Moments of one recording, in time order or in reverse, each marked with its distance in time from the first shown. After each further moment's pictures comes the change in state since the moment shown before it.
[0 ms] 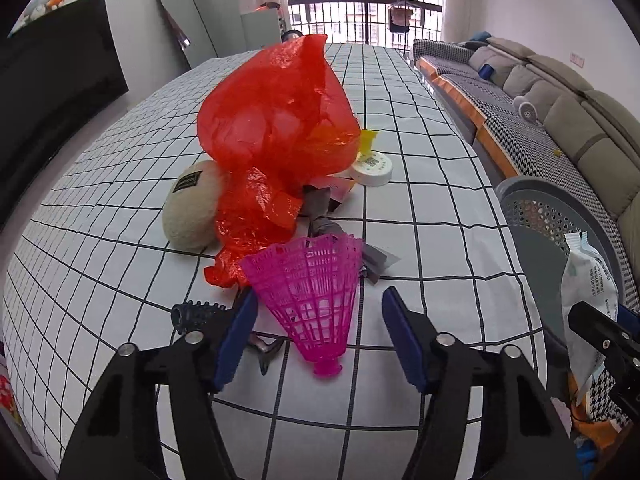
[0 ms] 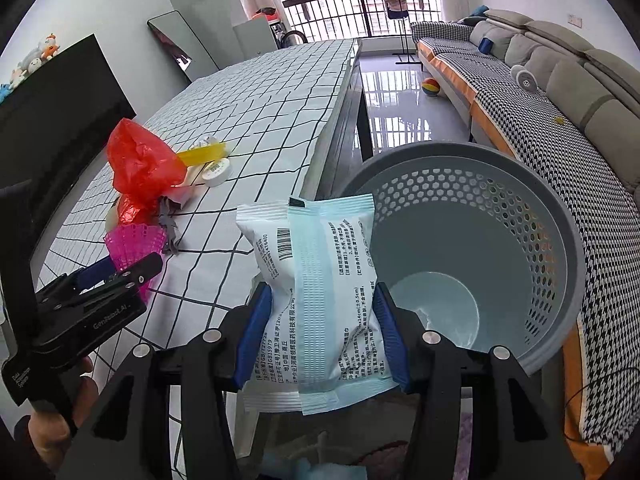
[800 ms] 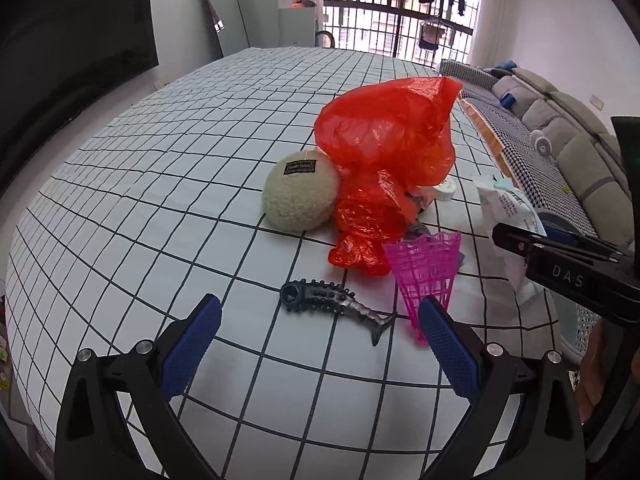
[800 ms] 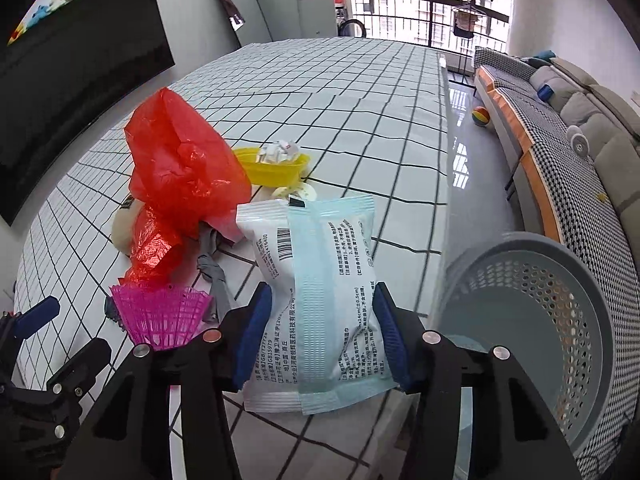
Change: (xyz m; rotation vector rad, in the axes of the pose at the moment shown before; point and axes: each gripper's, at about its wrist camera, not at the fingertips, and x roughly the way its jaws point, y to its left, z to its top) left arm -0.028 0.074 -0.013 -0.136 -0.017 -0.009; right arm 0.065 0.092 0.063 -0.244 0.045 0.010
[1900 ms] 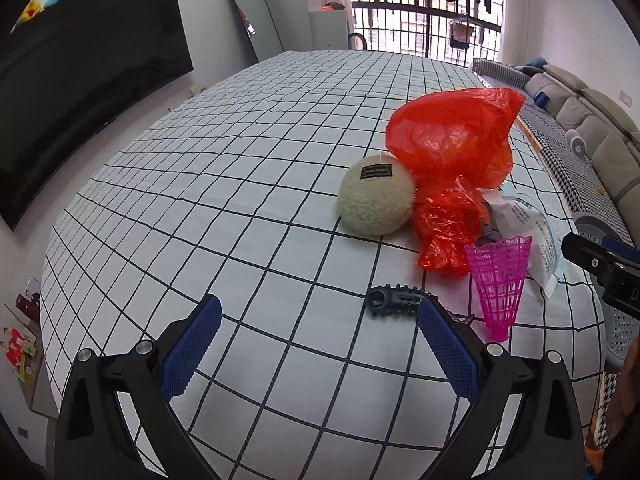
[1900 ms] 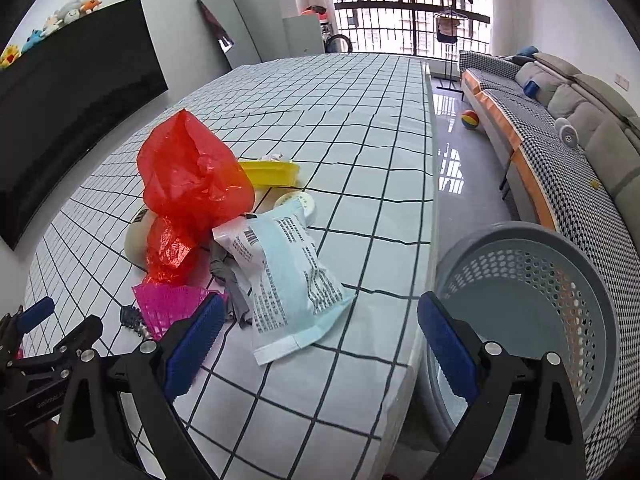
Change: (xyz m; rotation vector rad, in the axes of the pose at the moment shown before) left arm 0.001 0.039 0.003 -0.016 -0.008 0.154; right arm -0.004 0.001 -0.002 0.043 -0.048 0.010
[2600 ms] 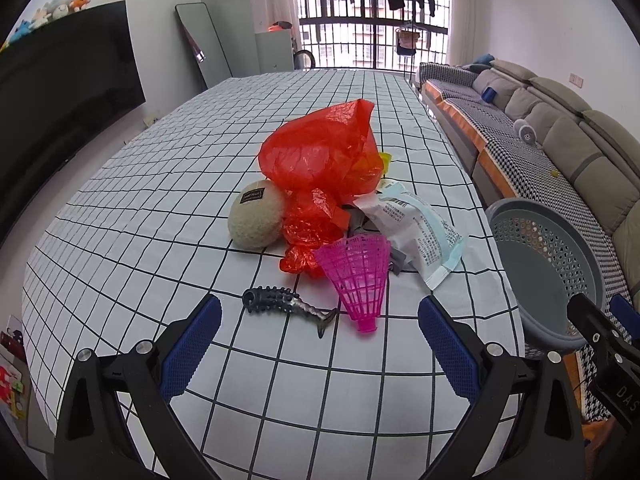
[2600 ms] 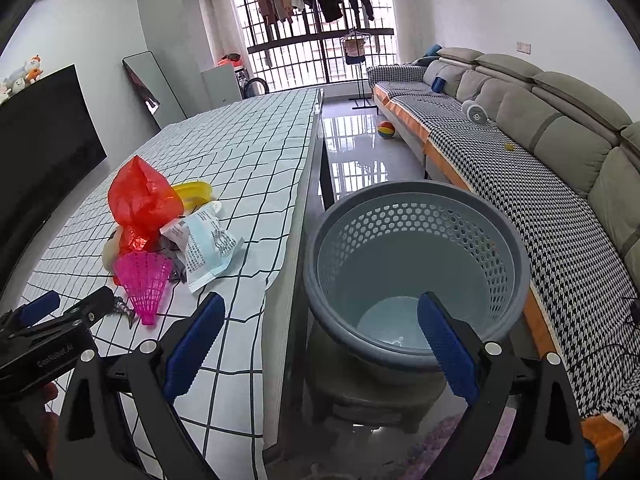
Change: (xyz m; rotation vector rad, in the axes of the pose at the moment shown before) left arm -0.046 -0.072 -0.007 0.112 -0.067 -0.134; right arm -0.103 -0.045 -0.088 0.245 -0.171 -0.191
